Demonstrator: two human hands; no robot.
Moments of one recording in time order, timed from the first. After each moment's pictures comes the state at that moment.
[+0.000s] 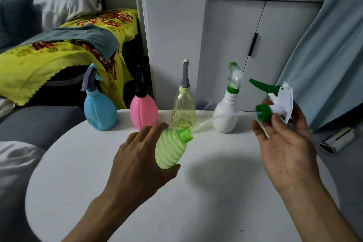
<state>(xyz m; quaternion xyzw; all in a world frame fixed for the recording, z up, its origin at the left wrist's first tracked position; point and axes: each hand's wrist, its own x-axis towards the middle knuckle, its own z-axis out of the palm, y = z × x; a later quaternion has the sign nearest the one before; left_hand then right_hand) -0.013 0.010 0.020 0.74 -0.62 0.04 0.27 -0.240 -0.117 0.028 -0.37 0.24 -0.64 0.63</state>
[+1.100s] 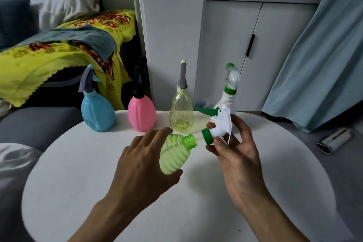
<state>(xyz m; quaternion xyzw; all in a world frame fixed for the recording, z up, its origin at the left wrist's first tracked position) -0.021 0.009 0.016 0.74 -0.63 0.01 0.24 -0.192 -0.082 -0.005 -0.45 0.28 -0.54 0.65</state>
